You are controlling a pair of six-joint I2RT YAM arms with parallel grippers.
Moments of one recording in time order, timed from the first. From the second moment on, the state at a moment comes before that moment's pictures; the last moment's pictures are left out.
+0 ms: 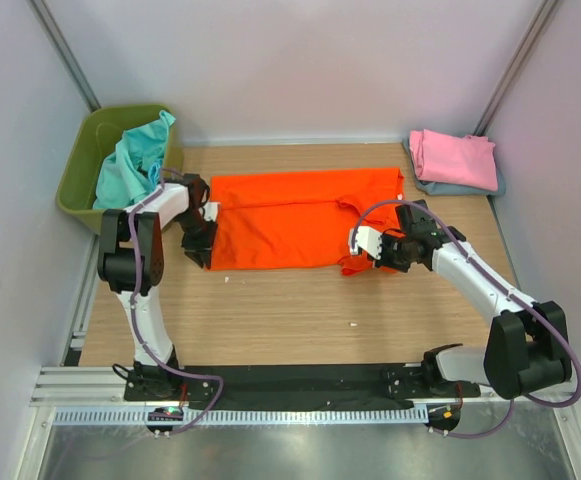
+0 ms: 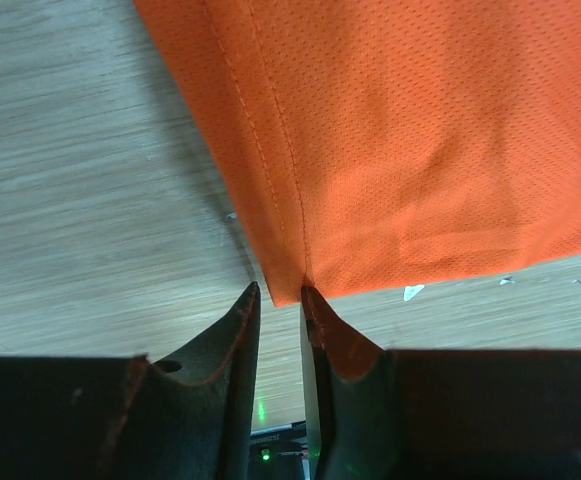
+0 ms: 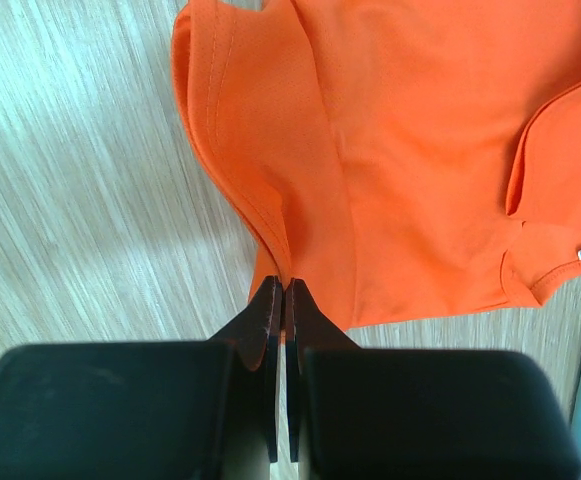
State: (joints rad) left arm -0.11 2.01 1.41 -1.01 0.15 0.03; right arm 0.25 1.29 0.84 -0.63 -0.32 -1.12
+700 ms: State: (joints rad) left arm -0.11 2.03 1.43 -1.04 0.21 0.03; right arm 0.26 1.29 0.84 -0.61 -0.30 -1.09
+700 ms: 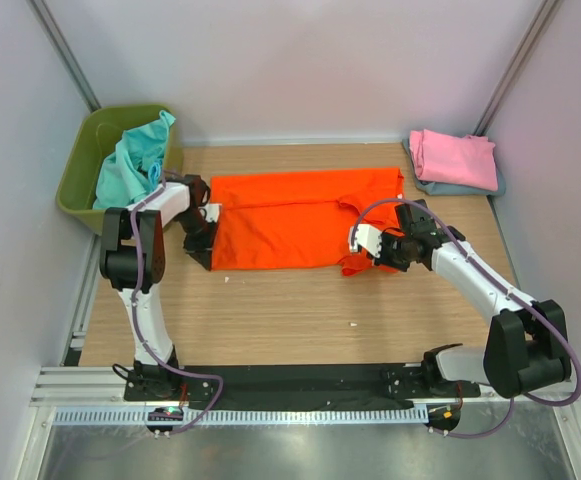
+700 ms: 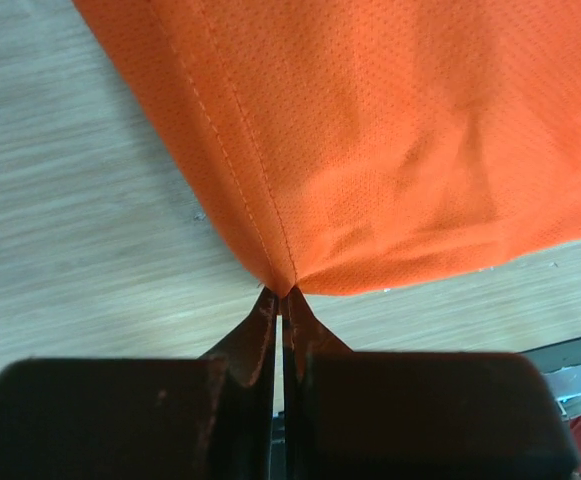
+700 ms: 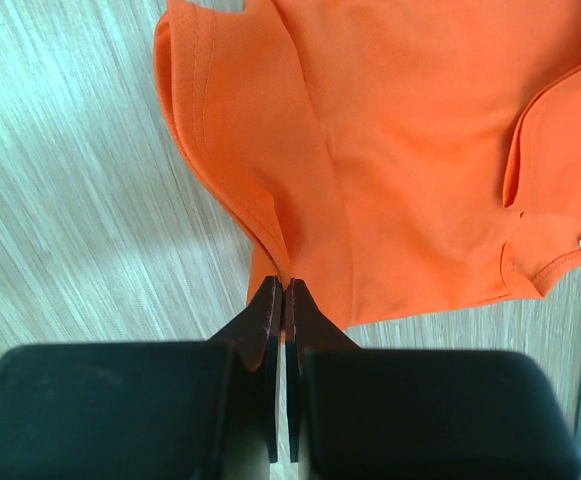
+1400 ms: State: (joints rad) left arm -0.12 2.00 1.77 -1.25 0.18 0.14; right arm 0.22 1.33 1.09 -0.47 -0.20 -0.92
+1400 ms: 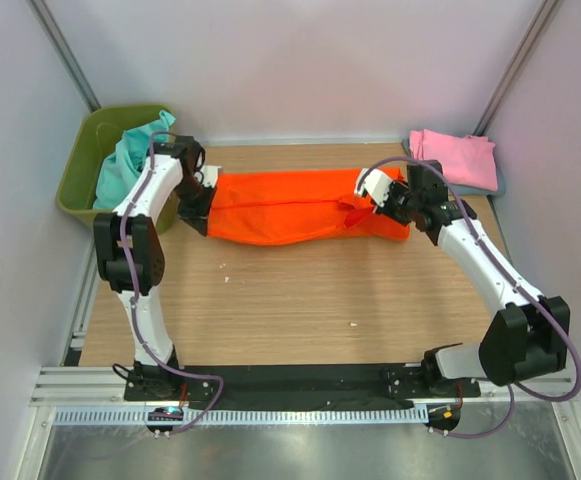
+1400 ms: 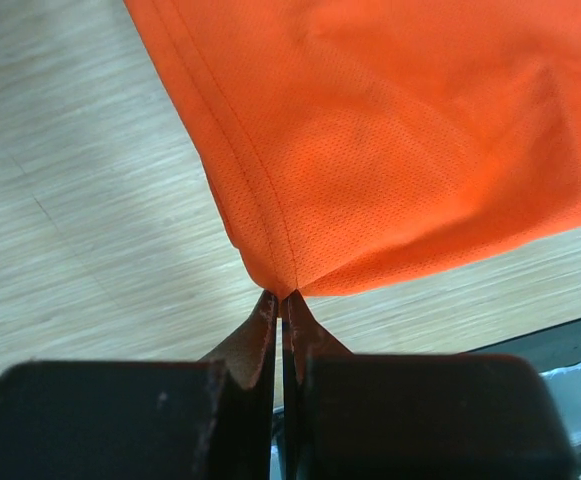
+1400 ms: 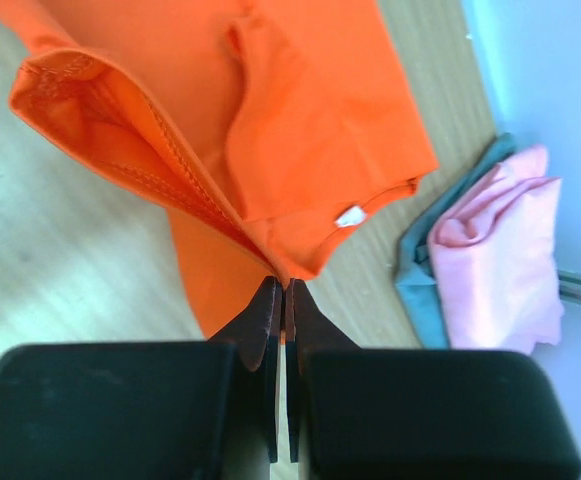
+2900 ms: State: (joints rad) left arm -0.12 2.39 2.26 -1.18 0.24 0.12; right arm 0.19 2.05 1.67 -0.35 -0.06 -0.39
